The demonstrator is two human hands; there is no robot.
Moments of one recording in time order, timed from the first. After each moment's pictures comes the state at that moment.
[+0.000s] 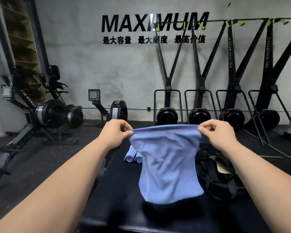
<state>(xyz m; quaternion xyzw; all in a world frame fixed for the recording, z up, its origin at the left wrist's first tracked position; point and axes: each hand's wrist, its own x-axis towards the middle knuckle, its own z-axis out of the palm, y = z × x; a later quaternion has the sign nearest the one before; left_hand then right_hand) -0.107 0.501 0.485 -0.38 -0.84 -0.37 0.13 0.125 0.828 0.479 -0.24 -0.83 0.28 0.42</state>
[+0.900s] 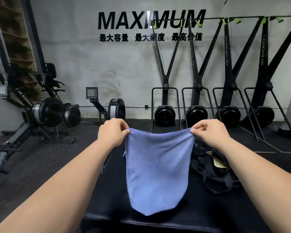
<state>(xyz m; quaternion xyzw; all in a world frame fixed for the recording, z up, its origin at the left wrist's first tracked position) -0.094 0.500 0.480 -0.31 -0.88 -0.30 0.19 0.132 0.806 0.479 -0.24 -0.87 0.26 0.33</state>
